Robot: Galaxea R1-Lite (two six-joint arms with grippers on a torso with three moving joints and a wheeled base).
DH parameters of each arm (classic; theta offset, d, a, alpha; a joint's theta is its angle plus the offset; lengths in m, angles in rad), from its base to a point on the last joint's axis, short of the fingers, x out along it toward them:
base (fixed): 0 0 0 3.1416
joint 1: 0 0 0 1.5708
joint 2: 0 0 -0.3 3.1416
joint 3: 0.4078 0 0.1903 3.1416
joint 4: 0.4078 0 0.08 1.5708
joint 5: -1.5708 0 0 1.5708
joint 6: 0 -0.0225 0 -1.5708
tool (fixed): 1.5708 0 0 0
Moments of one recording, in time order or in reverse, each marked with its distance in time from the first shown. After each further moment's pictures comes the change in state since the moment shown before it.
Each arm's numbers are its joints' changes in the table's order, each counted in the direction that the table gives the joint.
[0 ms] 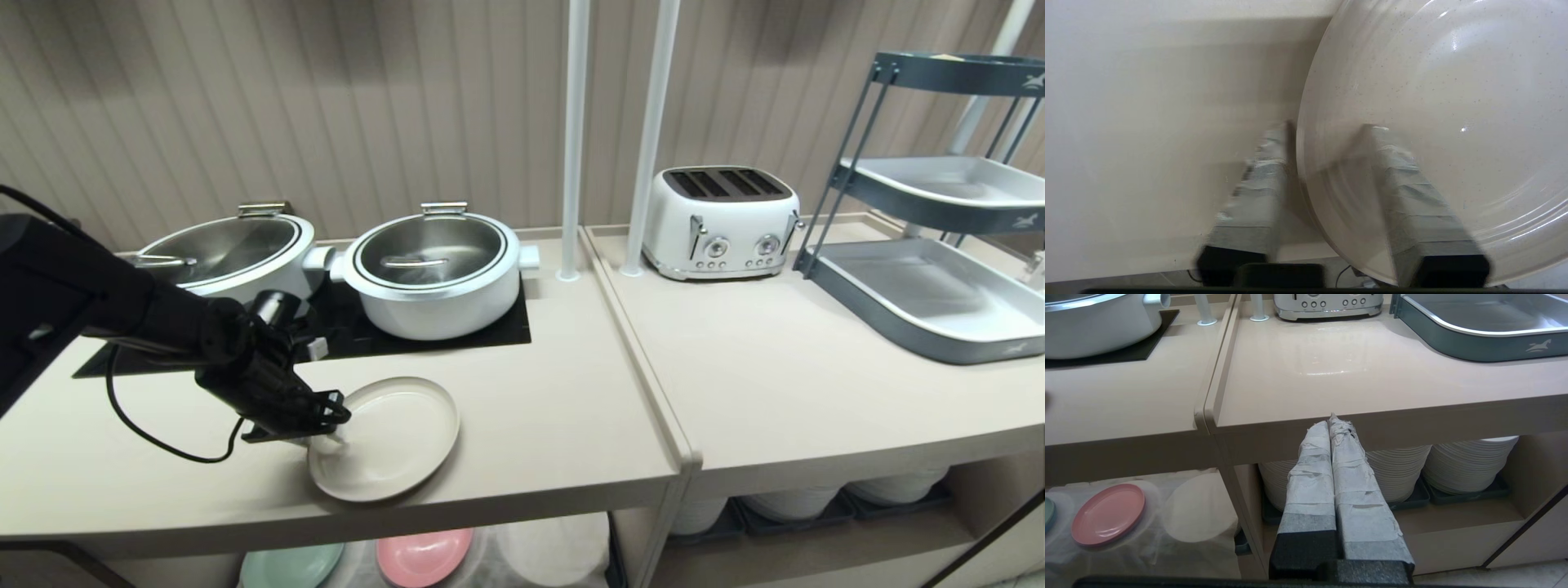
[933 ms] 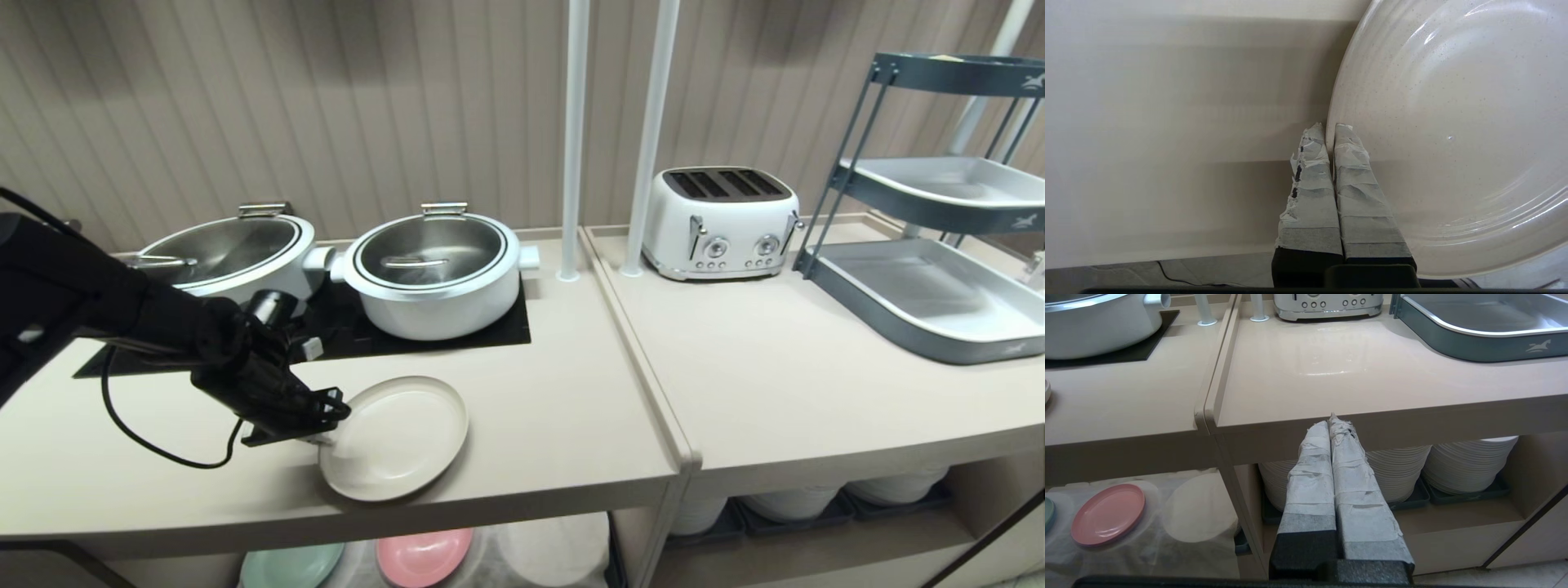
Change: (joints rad) left arm -0.002 -0.016 -0.015 0.004 -0.014 0.069; right arm 0.000 0.000 0.000 0.000 0.000 0.000
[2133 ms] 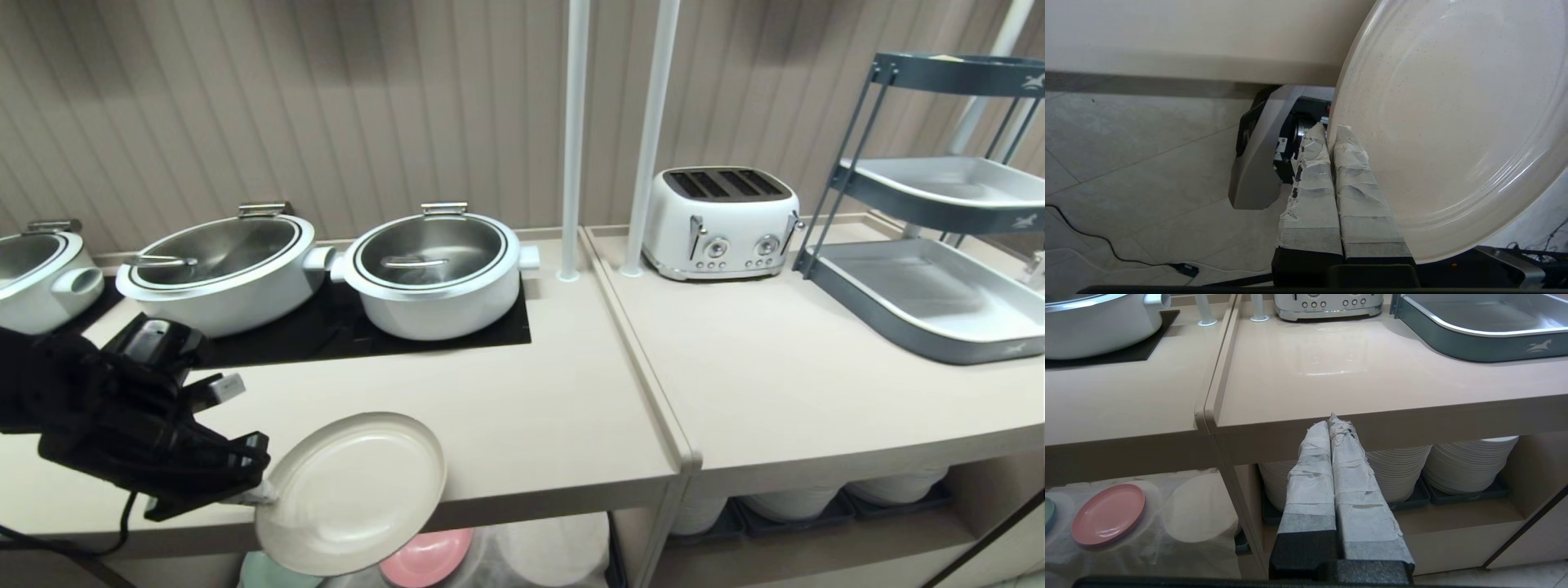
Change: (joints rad) left arm -0.118 -0.347 -0.371 -0.001 -0.149 0.004; right arm 0.000 0.000 0.000 0.000 0.000 0.000
